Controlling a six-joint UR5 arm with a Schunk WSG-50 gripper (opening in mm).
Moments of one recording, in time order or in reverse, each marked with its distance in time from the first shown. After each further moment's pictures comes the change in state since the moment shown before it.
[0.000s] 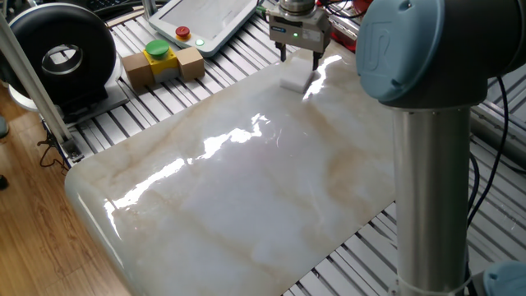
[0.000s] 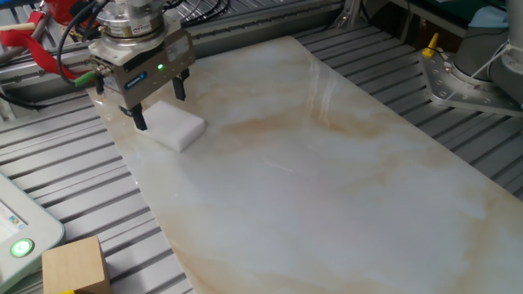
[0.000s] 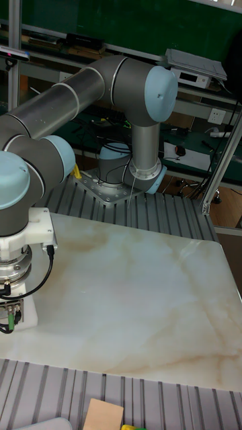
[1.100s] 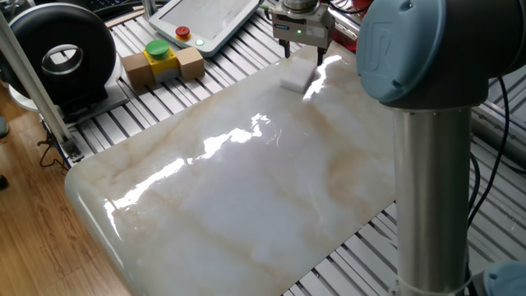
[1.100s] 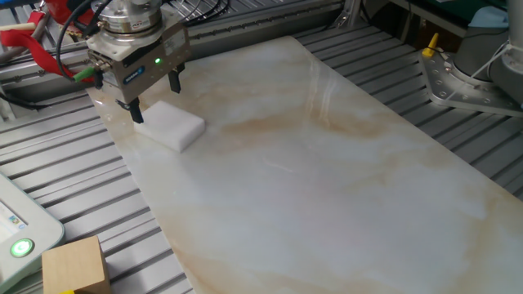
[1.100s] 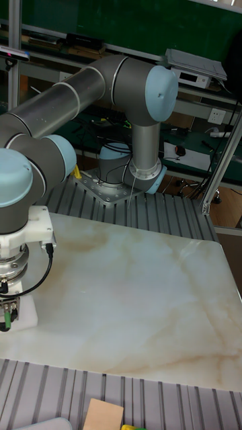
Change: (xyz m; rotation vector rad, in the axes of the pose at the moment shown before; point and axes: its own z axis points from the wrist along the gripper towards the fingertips) arm 0.013 0.001 -0.005 -0.001 0.044 -0.024
